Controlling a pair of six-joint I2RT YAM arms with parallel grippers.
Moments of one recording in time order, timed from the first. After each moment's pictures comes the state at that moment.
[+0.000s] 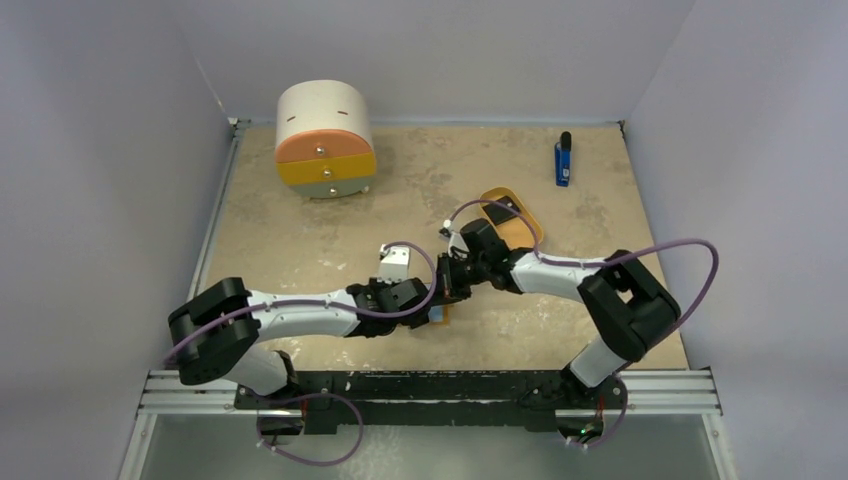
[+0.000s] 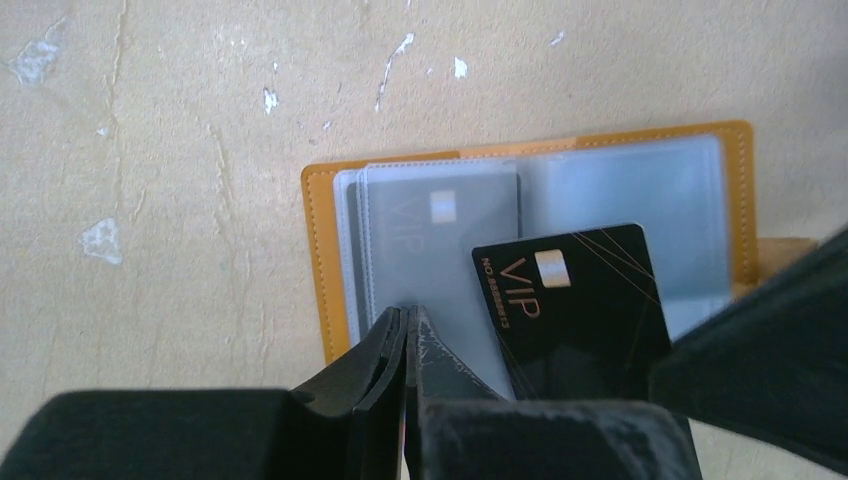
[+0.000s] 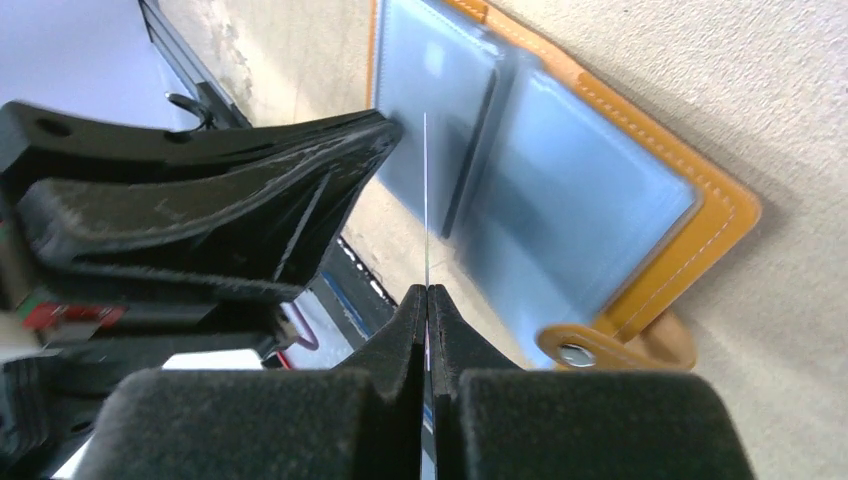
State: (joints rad) left arm -1.12 1.45 0.70 -0.37 -0.64 -0.89; right arm 0.69 1.63 0.75 0.02 -0.62 0.76
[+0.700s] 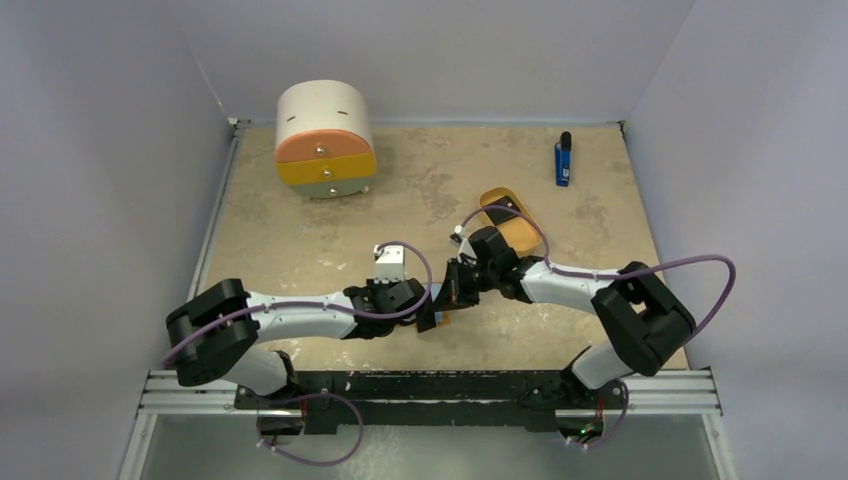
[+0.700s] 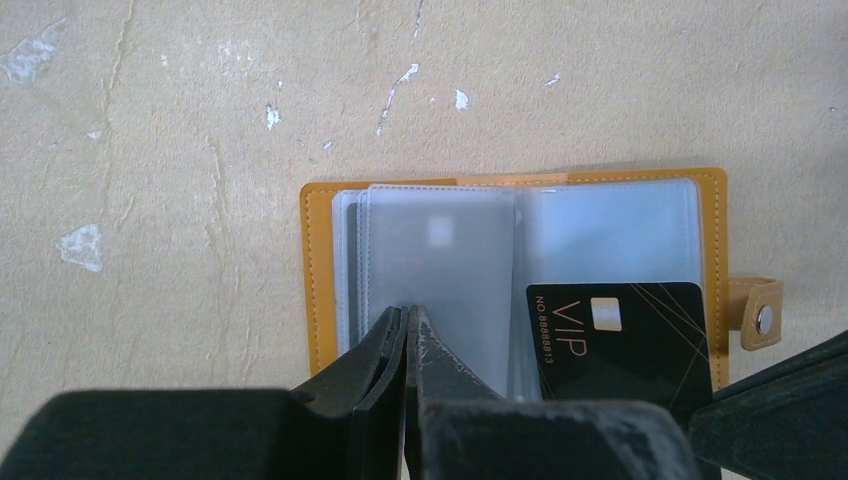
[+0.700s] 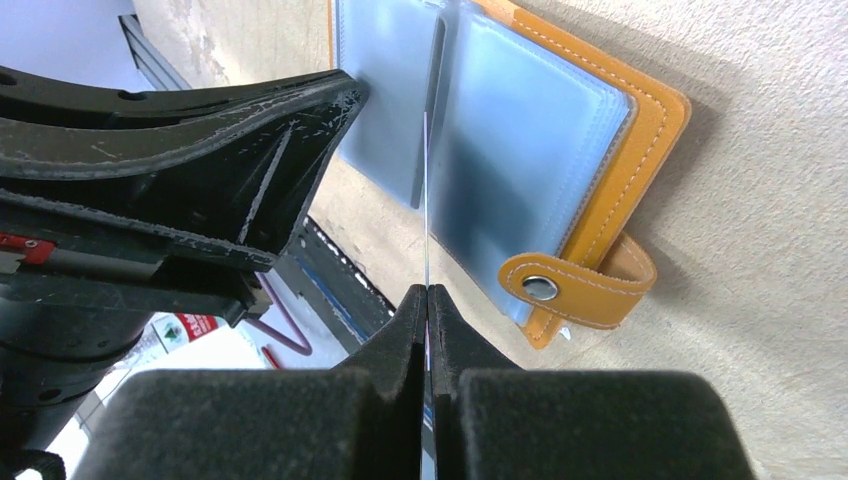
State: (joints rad) left arm -1.11 1.44 0.67 -0.29 -0.67 -0.95; right arm 0.69 1.51 0.66 -0.01 -0.54 0.81
